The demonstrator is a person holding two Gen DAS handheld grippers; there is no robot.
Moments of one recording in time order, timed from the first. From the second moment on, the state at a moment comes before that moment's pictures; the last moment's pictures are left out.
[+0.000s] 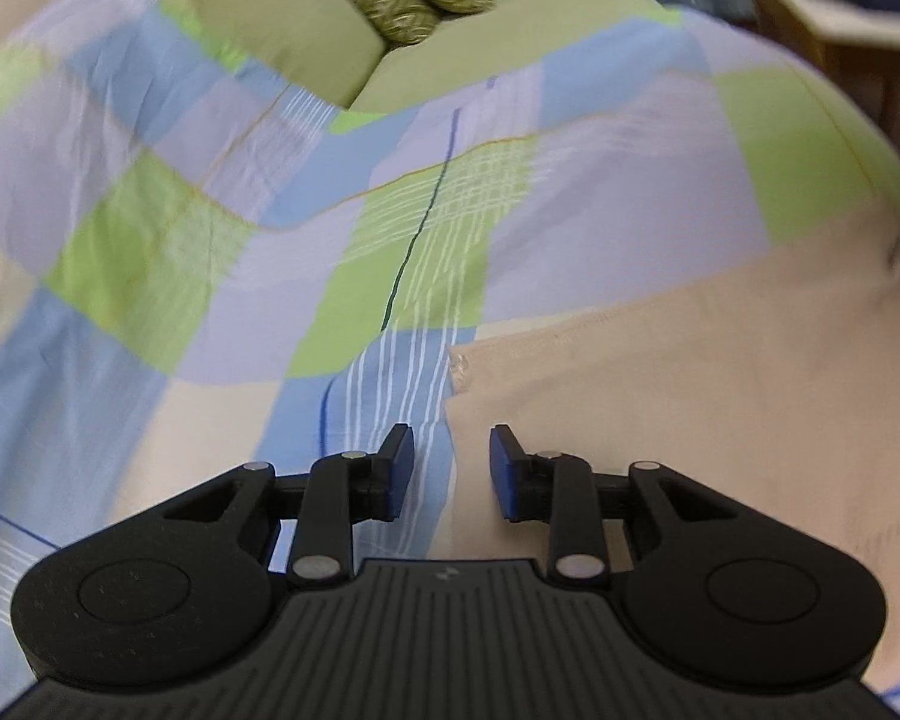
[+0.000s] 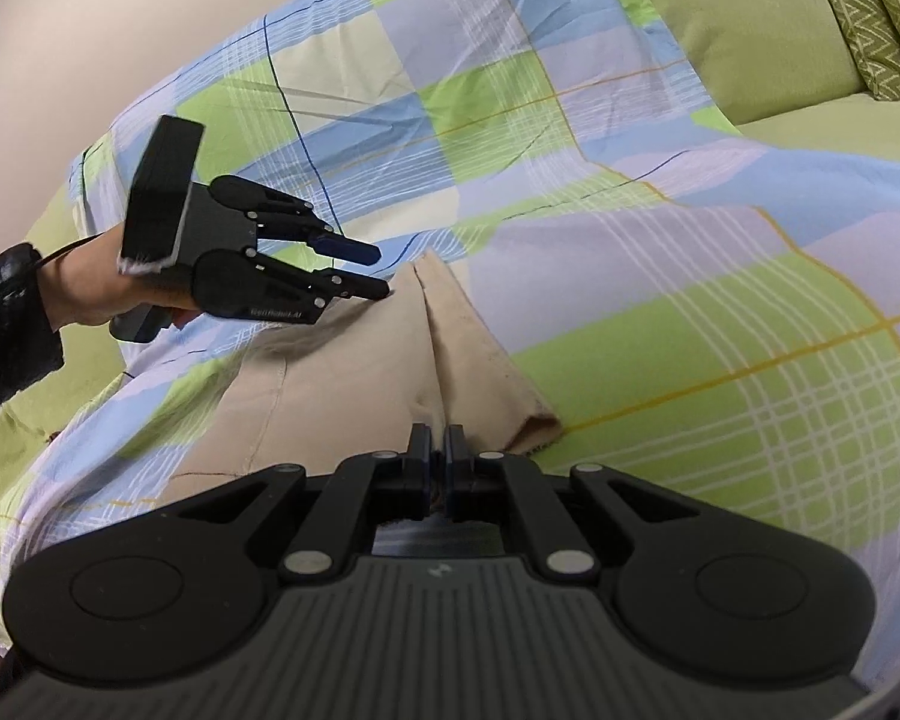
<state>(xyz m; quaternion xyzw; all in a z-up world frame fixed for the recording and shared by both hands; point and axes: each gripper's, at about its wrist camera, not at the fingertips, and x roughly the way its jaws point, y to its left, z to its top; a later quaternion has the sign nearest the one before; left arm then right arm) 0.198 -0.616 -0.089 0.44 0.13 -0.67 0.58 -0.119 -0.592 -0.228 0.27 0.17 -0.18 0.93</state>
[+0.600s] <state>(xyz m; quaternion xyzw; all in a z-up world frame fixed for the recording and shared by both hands) 0.215 -0.617 -0.092 0.39 0.21 -0.70 0.56 -0.118 -0.592 -0.227 0.26 0.18 -0.17 0.93</state>
